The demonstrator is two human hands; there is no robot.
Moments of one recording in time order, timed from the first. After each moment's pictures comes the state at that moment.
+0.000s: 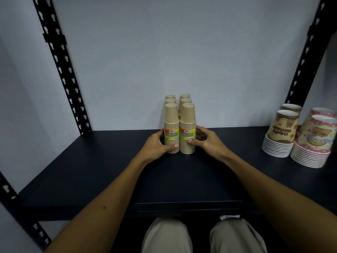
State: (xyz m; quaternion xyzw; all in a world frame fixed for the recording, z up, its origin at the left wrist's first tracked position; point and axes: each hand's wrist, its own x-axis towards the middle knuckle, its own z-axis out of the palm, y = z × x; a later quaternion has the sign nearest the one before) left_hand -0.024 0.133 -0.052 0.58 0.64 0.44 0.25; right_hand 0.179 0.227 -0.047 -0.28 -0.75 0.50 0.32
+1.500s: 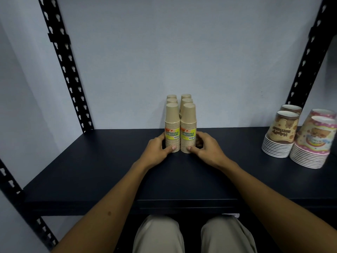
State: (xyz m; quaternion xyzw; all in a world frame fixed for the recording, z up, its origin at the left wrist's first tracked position) left_hand -0.016 0.125 -0.064 0.60 0.66 0.42 0.16; right_hand 0.179 0.210 -0.058 -0.32 -0.83 0.30 0.34
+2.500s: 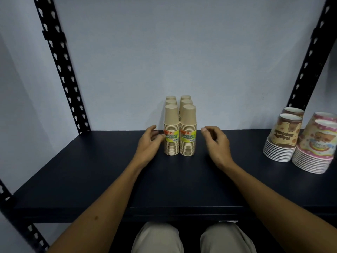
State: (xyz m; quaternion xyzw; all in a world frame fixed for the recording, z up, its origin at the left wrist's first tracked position) left_hand -0.029 0.133 -0.057 0.47 0.63 0.58 0.22; right_hand 0.182 0.217 -0.052 -0.36 -0.69 0.36 0.51
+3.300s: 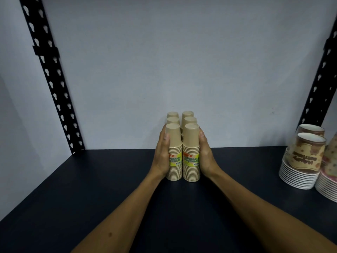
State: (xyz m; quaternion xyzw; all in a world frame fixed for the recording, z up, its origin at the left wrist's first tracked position) left_hand -0.005 0.188 -0.038 0.52 0.46 0.68 0.24; right_hand 0.113 0.257 -0.042 -0.20 -0.68 0.52 0.48
